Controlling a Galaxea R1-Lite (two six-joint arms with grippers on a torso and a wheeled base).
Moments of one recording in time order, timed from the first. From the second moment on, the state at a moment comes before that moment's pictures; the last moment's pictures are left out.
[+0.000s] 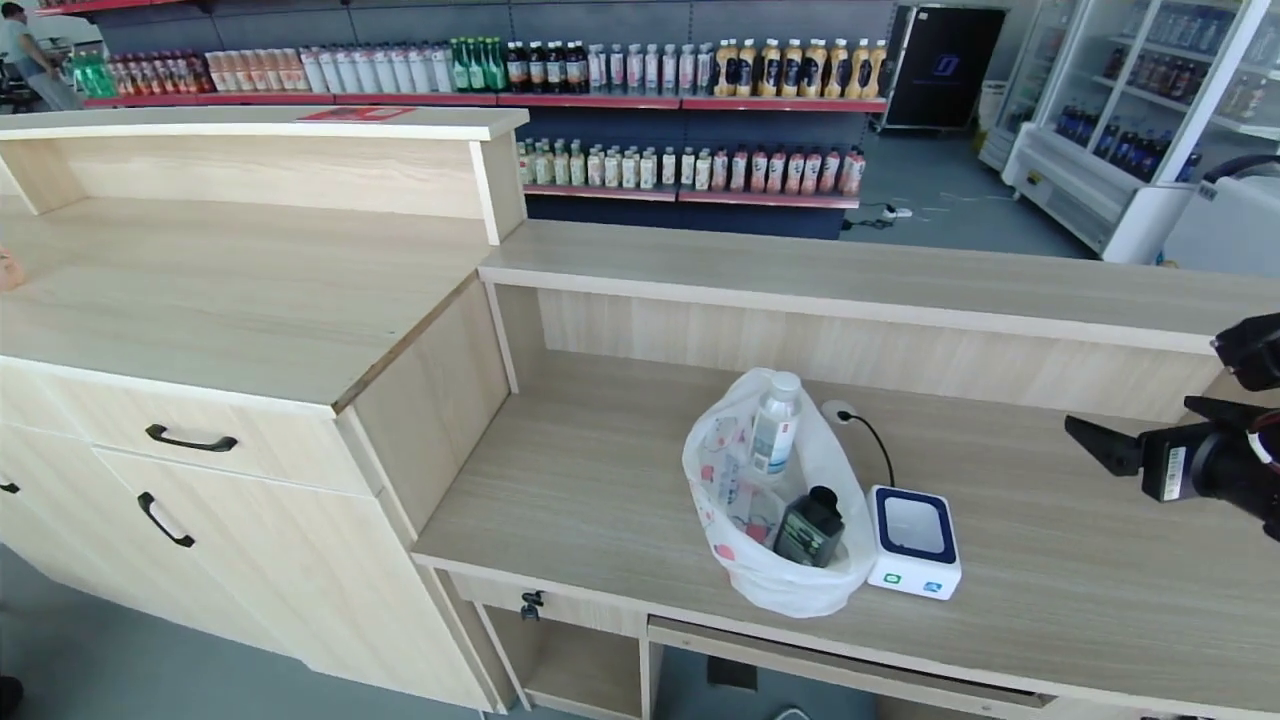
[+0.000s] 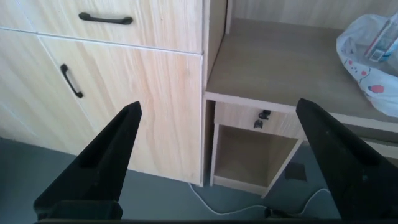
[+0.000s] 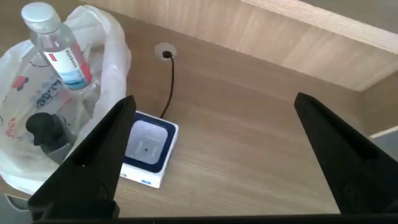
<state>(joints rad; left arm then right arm) 0.00 0.00 0.00 0.00 0.00 0.00 -0.17 1.44 -0.46 -0.80 0.10 -0.27</state>
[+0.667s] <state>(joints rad) 0.00 0.00 0.00 0.00 0.00 0.00 -0.20 1.08 -0.26 -0.69 0.00 -0.13</state>
